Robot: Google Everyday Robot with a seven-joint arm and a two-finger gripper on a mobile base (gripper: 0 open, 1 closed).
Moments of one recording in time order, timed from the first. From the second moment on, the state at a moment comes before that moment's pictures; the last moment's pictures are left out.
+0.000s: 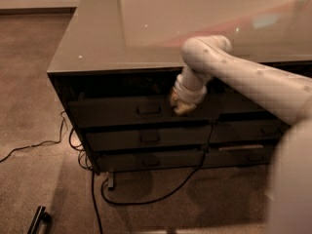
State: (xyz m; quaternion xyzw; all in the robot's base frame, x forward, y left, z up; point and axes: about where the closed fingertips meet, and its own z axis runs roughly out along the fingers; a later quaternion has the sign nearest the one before) arm 0.659 -0.104 0.671 -0.82 0.56 0.00 0.12
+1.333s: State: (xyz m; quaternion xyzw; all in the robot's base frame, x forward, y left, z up) arm 0.599 -0.109 0.707 -0.84 0.50 0.01 0.19
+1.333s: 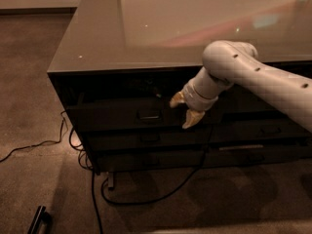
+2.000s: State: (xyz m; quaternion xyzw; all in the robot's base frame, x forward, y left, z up) arm 0.641 -0.078 0.701 -0.86 0.47 -0.01 0.18
